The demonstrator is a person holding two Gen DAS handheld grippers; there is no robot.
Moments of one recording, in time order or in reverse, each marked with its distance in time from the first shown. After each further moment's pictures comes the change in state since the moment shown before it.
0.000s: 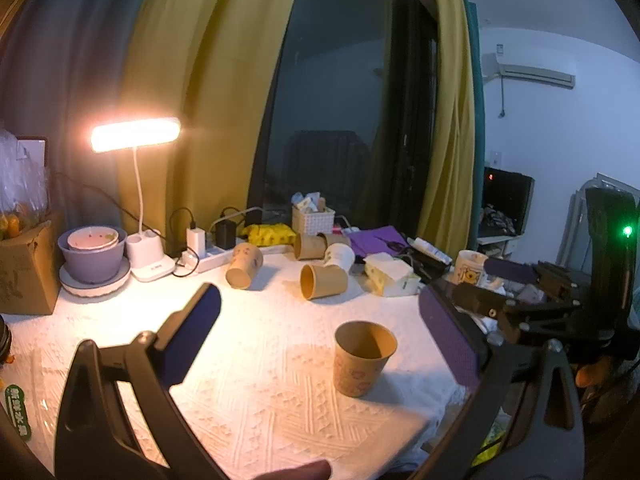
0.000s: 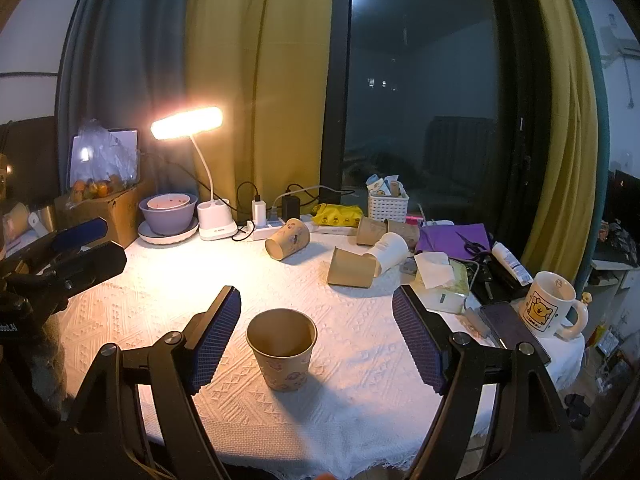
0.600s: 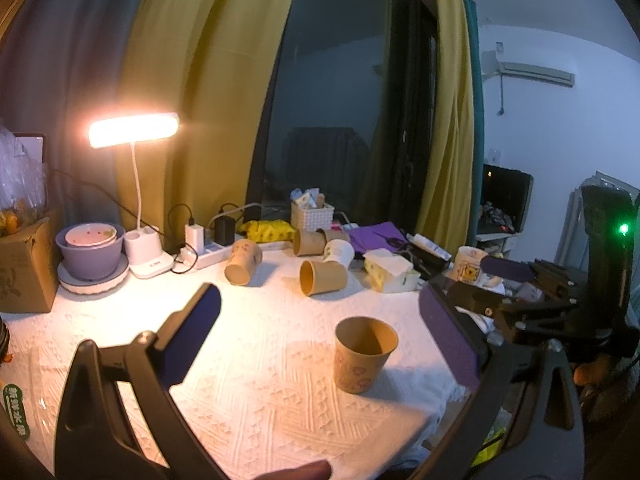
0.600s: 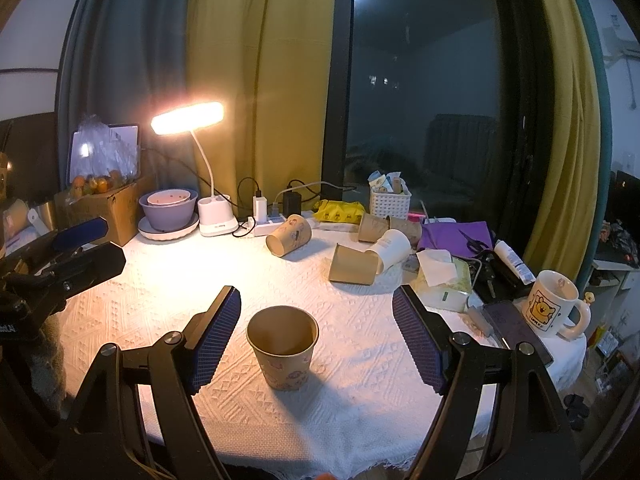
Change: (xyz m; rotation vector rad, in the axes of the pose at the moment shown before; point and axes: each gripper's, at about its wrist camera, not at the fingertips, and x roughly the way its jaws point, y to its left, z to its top) left arm 0.003 -0.002 -0.006 0.002 0.010 -0.005; right arm 0.006 0.000 -0.001 -0.001 0.011 0.007
